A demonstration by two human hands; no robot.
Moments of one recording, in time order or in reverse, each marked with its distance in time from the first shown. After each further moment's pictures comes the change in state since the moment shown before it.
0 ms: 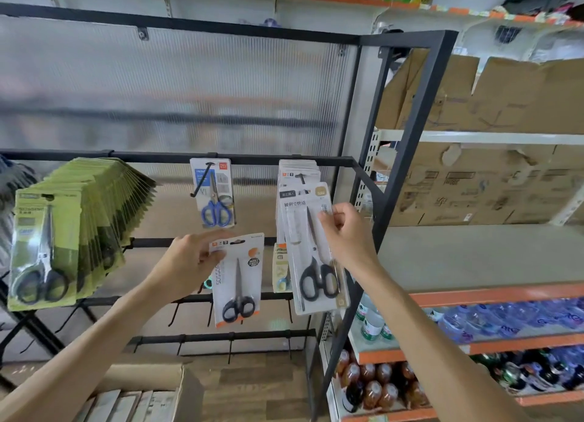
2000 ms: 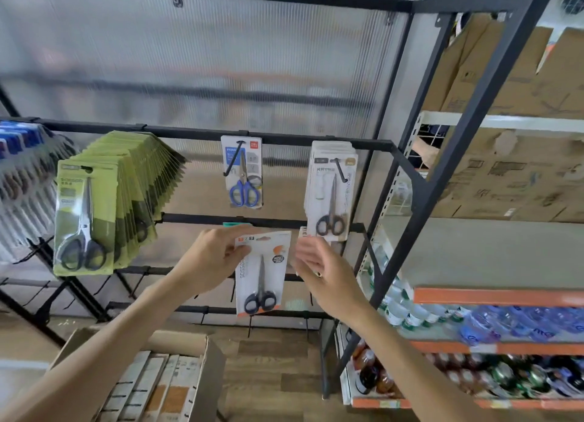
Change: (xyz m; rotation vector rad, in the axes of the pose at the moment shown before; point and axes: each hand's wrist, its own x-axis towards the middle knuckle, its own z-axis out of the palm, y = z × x) left_hand -0.007 -0.040 0.011 0.008 -0.037 -0.031; right_hand -0.068 0.021 0.067 0.132 -0.488 -0.122
